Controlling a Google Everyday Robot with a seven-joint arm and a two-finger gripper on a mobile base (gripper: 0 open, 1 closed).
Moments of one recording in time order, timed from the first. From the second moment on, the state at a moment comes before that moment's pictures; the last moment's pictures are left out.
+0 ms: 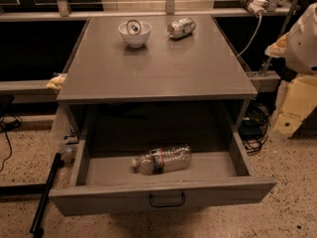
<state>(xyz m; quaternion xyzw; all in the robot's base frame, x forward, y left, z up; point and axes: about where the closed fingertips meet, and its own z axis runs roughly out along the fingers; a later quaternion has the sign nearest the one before) 0.438 -0.217 0.976 -0.60 0.78 -0.03 0.16</state>
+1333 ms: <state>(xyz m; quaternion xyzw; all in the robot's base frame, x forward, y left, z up) 0.479 -0.186 0.905 -0.61 0.76 0.02 0.22</state>
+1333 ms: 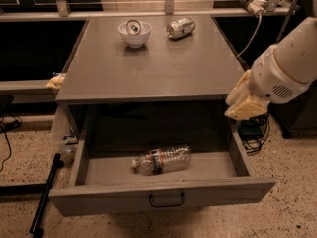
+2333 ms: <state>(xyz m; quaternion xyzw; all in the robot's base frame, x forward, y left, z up) 0.533 -0.113 0.795 -0.64 0.72 0.10 0.26</state>
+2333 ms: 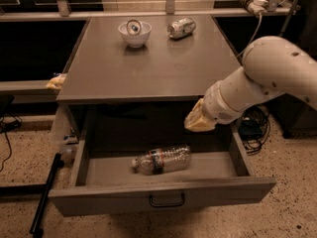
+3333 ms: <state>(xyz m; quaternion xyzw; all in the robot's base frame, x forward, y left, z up) 0.533 -0.095 0.752 -0.64 0.72 0.10 0.25</state>
